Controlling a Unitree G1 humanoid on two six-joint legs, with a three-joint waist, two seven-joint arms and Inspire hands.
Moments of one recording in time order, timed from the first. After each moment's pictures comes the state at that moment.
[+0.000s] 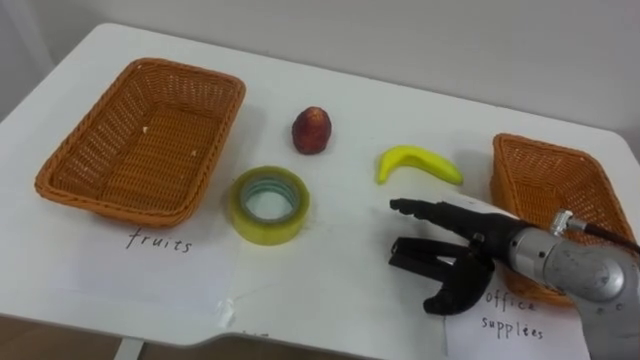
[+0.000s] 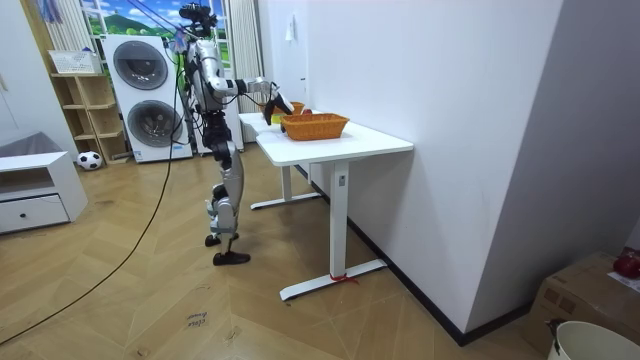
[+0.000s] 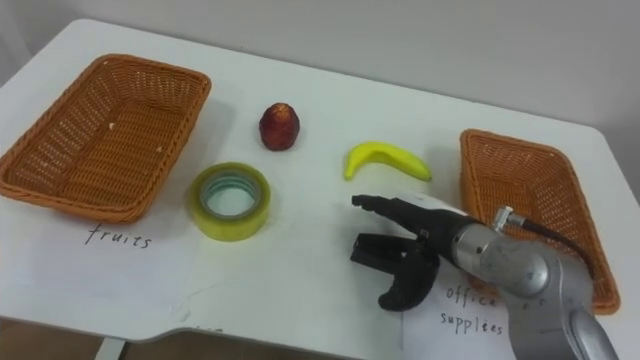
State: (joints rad) left arm 0.16 0.27 0.10 1.09 0.05 0.07 0.06; right arm 0.03 -0.48 0.07 -0.18 -0.57 0.22 0.81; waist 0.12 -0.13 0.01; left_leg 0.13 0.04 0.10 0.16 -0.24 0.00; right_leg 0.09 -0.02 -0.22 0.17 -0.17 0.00
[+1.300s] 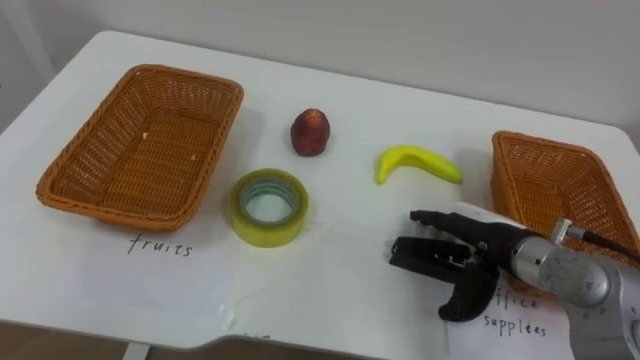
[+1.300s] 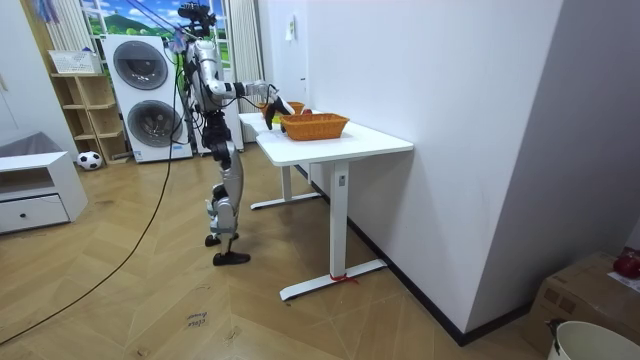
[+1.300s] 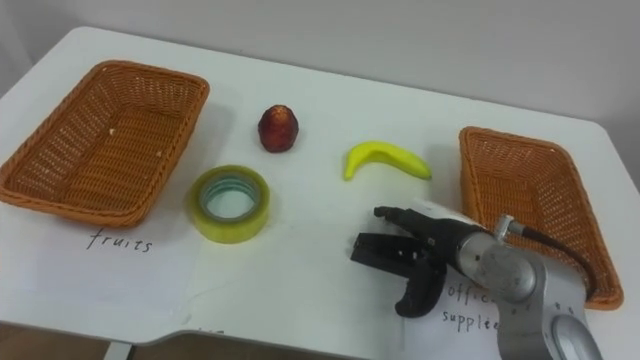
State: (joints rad) left arm 0.15 0.26 0.10 1.09 0.05 0.08 0.04; right arm 0.04 -0.43 0.07 -0.17 -0.72 0.26 0.81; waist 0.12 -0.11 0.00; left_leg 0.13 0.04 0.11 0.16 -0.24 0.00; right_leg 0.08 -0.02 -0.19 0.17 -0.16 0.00
